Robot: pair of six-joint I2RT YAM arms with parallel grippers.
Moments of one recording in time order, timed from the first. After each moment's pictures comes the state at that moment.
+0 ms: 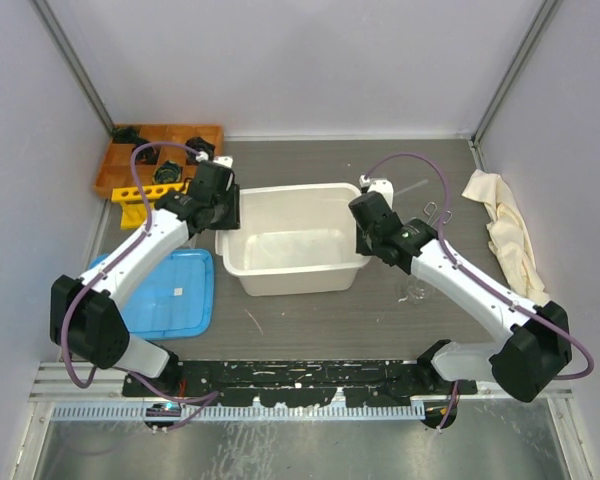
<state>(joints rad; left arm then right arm) -0.45 1.46 1.24 -0.65 -0.15 -0.36 0.63 1.26 1.05 -0.67 0.39 0.45</state>
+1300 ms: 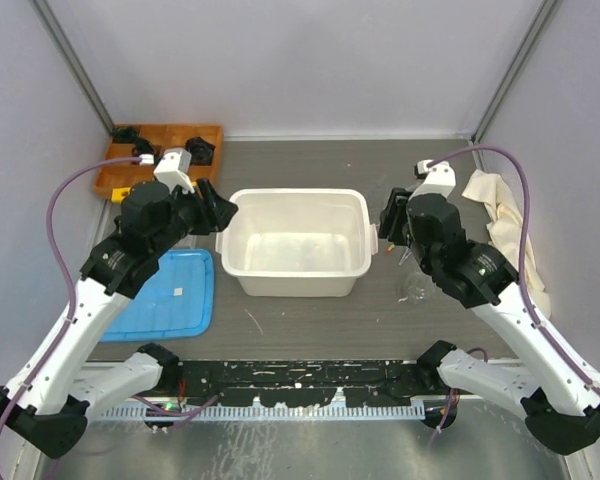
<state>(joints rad) -0.49 0.94 1.16 -0.53 -0.01 -0.47 0.67 0.92 1.19 -0.75 0.50 0.45</state>
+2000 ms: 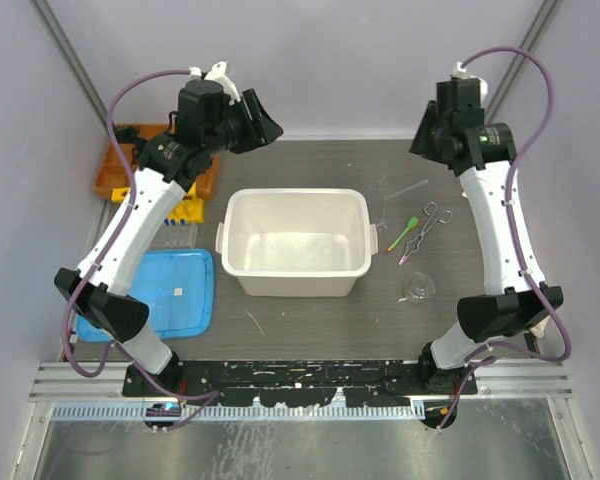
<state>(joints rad) -0.49 1.65 1.92 -0.63 0.06 -0.61 0.21 1.60 1.98 -1.01 0.29 0.39</state>
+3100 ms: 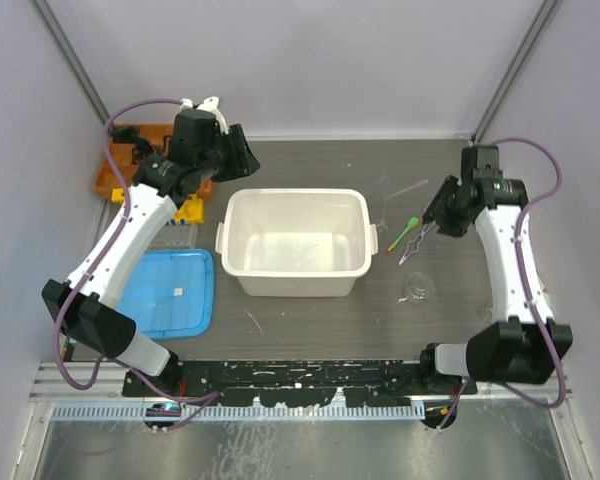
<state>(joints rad) -0.43 1.52 1.66 -0.67 0.00 -0.51 -0.09 1.39 1.45 -1.08 -0.02 0.47</state>
